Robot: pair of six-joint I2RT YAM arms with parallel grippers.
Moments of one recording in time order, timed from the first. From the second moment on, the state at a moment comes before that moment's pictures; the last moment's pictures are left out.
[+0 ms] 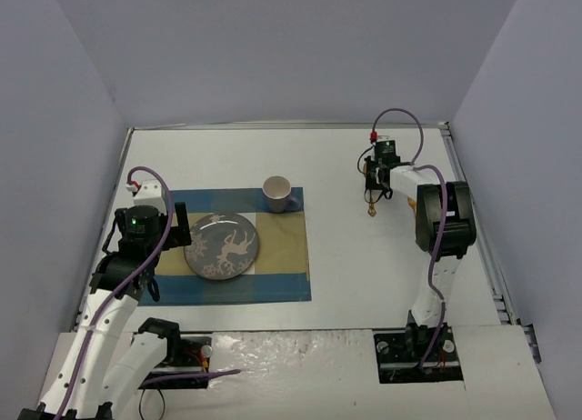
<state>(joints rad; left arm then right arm) -0.19 0.71 0.80 -0.67 -0.30 -0.15 0.11 2.05 1.32 -0.15 0.07 0.12</state>
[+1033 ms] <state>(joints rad) -0.19 0.68 0.80 -0.67 -0.29 -0.15 0.69 1.51 0.94 -0.29 0.28 0.56</state>
